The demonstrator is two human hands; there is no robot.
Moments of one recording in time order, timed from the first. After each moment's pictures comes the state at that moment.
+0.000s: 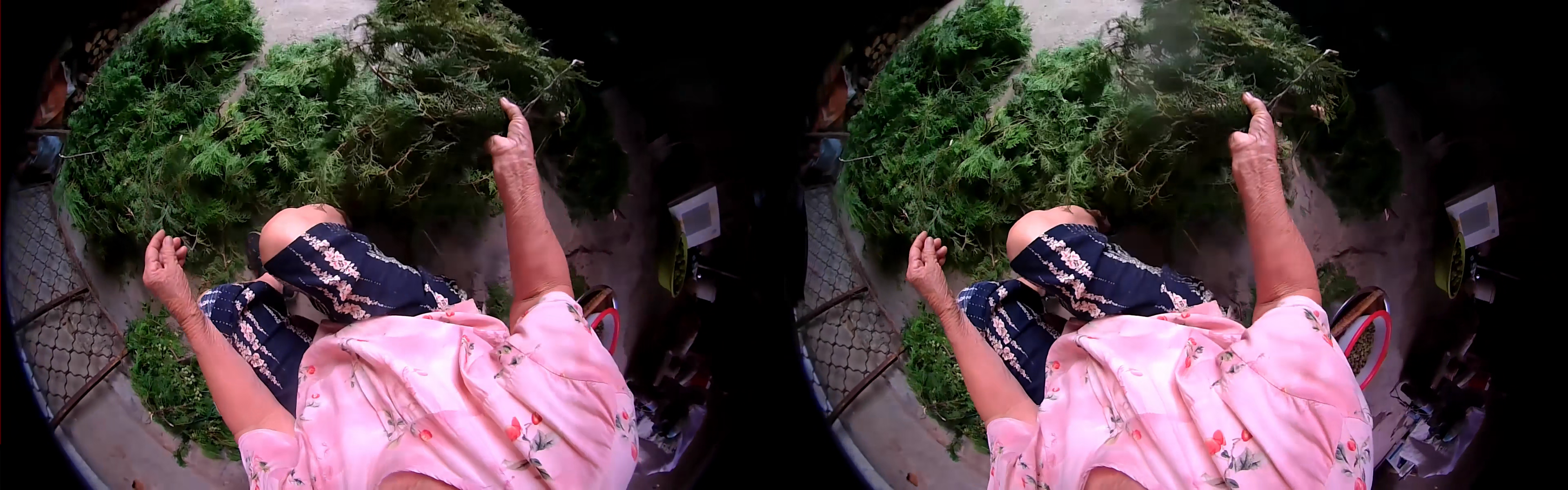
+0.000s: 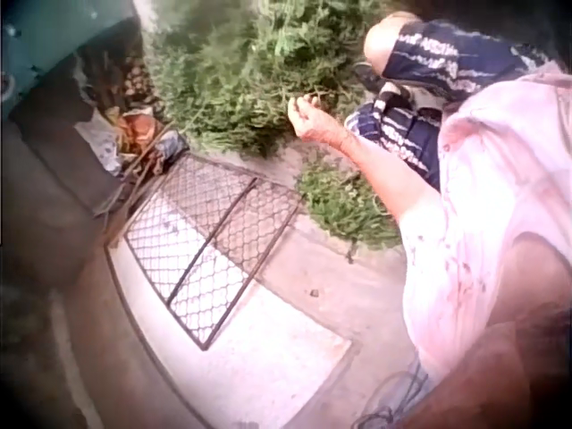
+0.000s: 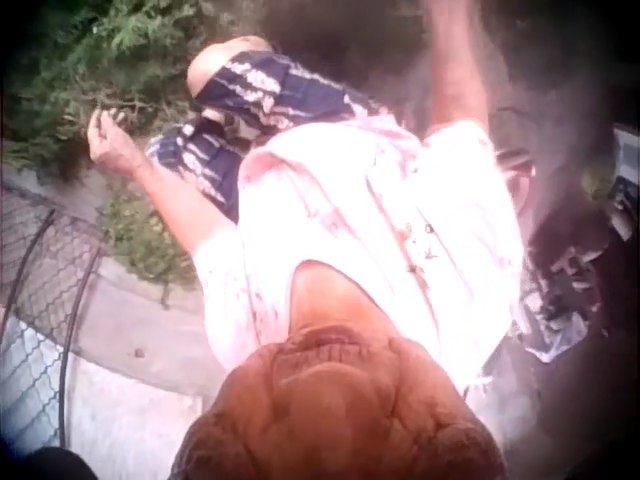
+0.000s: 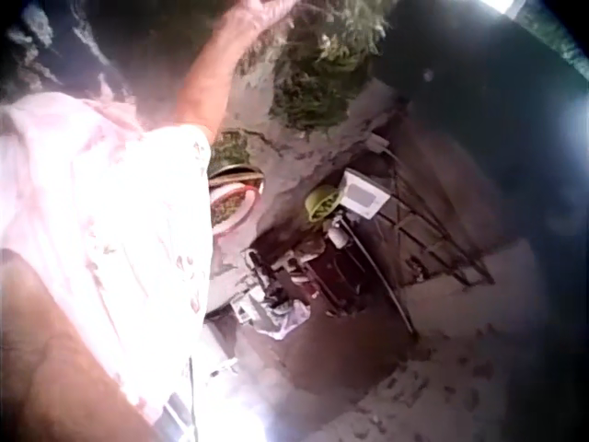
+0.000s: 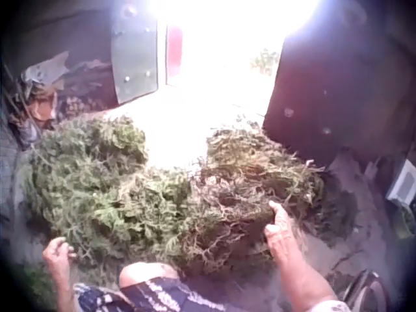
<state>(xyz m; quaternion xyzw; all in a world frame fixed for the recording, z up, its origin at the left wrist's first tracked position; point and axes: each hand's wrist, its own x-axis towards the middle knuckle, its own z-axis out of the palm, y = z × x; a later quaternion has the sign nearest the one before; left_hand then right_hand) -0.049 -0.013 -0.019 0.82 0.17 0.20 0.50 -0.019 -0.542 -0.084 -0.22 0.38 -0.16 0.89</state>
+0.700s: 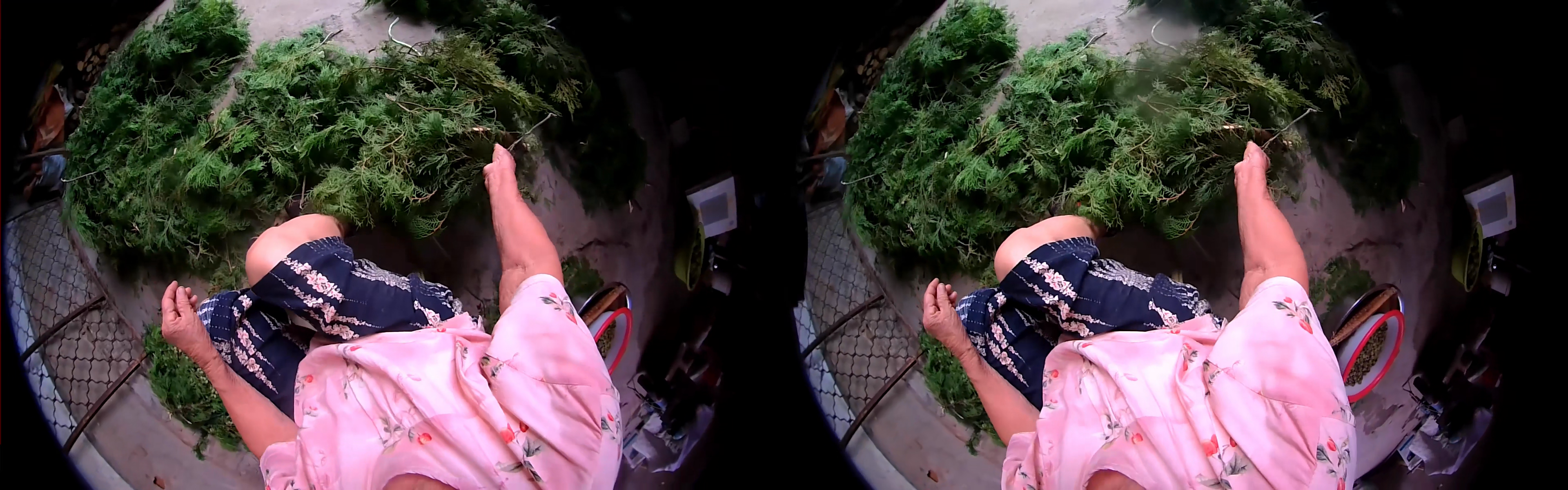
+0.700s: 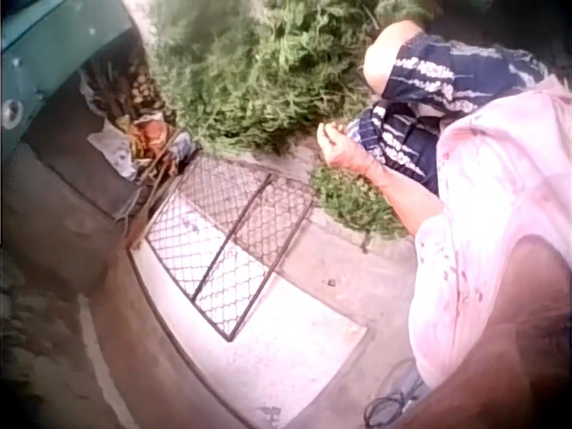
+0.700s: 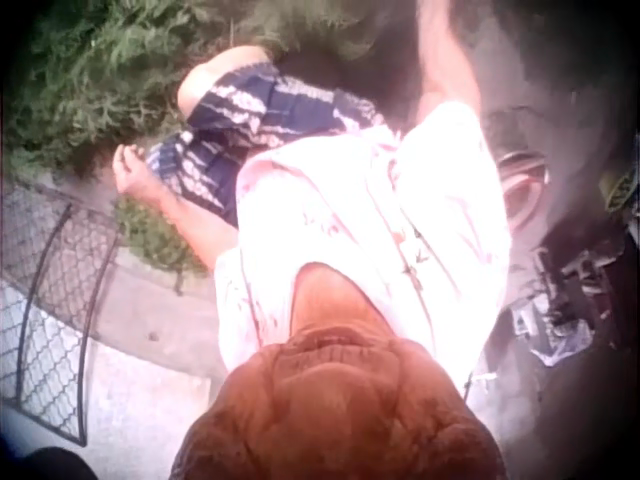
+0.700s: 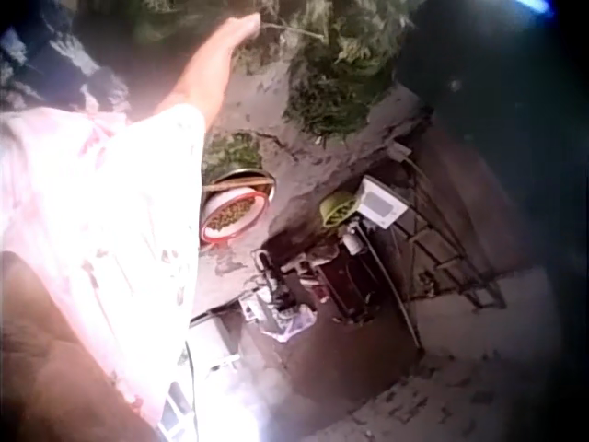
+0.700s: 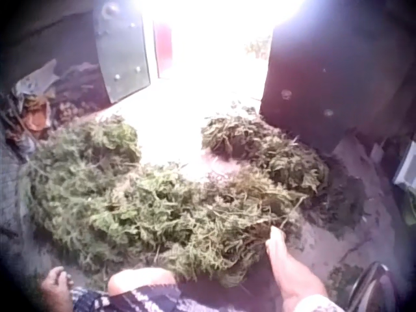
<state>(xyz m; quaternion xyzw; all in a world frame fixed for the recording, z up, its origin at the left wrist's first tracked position) -0.098 -0.041 -0.010 0.88 0.20 0.21 0.38 -0.043 -0.602 -0.299 -0.28 0.59 -0.26 0.71</state>
